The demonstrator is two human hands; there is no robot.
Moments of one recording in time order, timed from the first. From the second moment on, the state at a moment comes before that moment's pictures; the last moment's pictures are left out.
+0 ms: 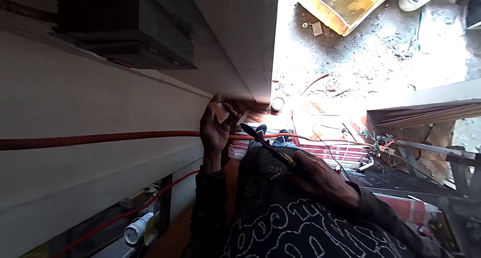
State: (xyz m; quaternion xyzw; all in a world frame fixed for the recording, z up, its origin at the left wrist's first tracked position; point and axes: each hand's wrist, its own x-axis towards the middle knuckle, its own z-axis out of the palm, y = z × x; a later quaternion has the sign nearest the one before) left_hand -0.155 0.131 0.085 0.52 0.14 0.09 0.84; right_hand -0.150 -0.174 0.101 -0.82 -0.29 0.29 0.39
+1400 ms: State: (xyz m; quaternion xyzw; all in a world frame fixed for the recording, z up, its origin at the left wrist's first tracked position) left_hand -0.151 0.062 0.074 0.40 0.12 0.06 0.91; right_hand -0.144 -0.180 0.099 -0.75 -0.29 0.36 0.47
